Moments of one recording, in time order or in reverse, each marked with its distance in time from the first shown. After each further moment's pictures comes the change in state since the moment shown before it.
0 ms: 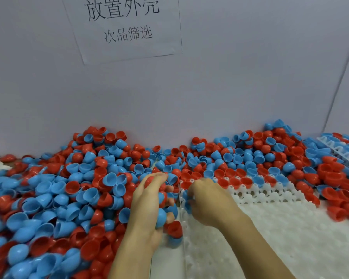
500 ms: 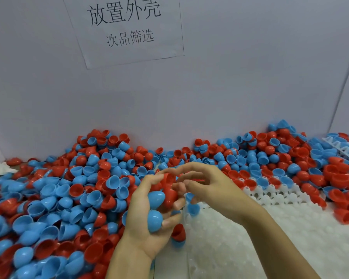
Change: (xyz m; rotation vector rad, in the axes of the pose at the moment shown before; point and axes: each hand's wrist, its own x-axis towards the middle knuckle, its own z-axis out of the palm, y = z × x) left_hand -0.009 0.008 -0.010 -0.337 -0.442 -0.119; right_hand -0.008 0.004 -0.034 1.011 -0.089 -0.217
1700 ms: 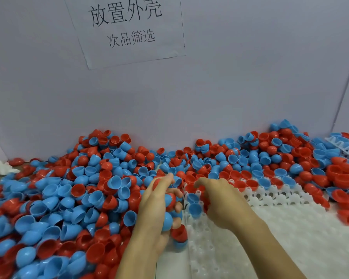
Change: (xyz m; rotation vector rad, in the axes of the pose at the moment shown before) left_hand 0.014 -0.010 0.000 0.339 0.361 0.070; right_hand 0.002 0.040 0.004 -0.905 0.207 0.148
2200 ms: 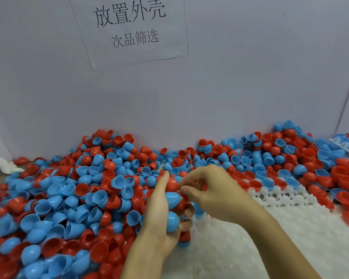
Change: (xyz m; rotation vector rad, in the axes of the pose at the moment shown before) left_hand -0.006 0.000 0.004 -0.125 -0.177 -0.103; right_hand -0.005 -0.032 -0.038 0.453 -0.029 -0.230
